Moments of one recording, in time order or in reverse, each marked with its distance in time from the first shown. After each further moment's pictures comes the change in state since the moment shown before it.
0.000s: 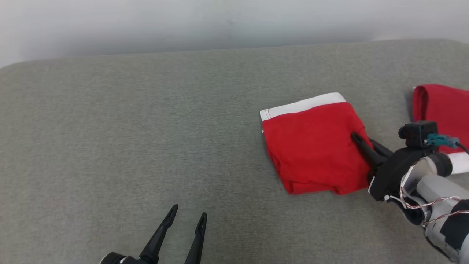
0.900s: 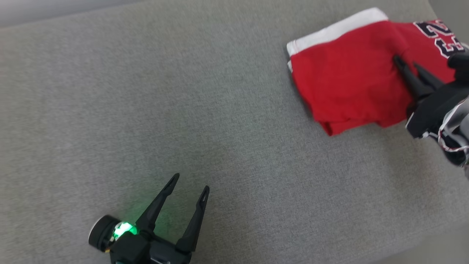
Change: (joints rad) left arm -0.113 0.038 0.005 -0.030 0.070 -0.053 0.000; right arm -0.265 -0.102 0.049 0.037 -0.096 0.000 -0.059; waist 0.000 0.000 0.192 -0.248
